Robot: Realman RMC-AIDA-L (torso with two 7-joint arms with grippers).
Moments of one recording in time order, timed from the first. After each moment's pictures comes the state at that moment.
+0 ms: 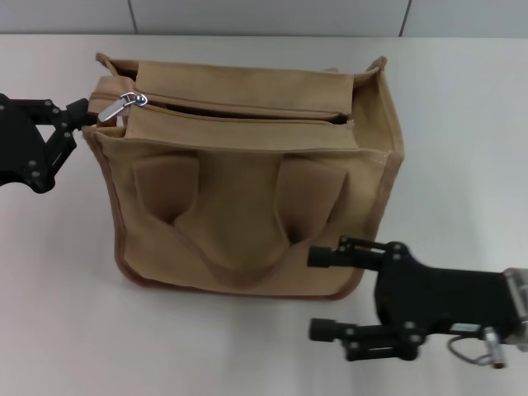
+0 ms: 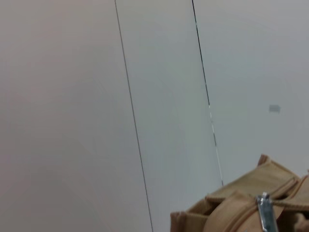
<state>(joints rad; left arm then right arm) -0.39 -1.95 0.44 0.48 1.80 1.76 -0.81 0.52 2.08 -0.78 -0.20 -1.90 -1.82 0.85</state>
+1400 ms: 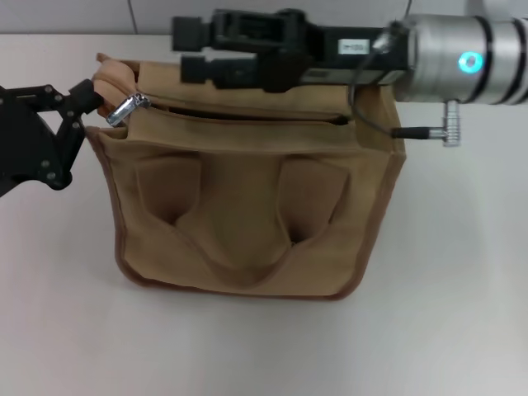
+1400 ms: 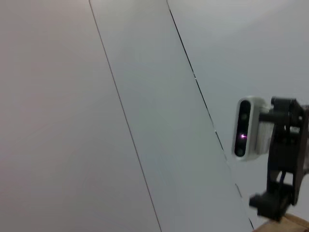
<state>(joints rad) -0.36 -2.05 0.42 0.48 1.67 1.85 -0.58 1.02 2.09 -0.57 -0.29 -1.90 -1.70 2.17</state>
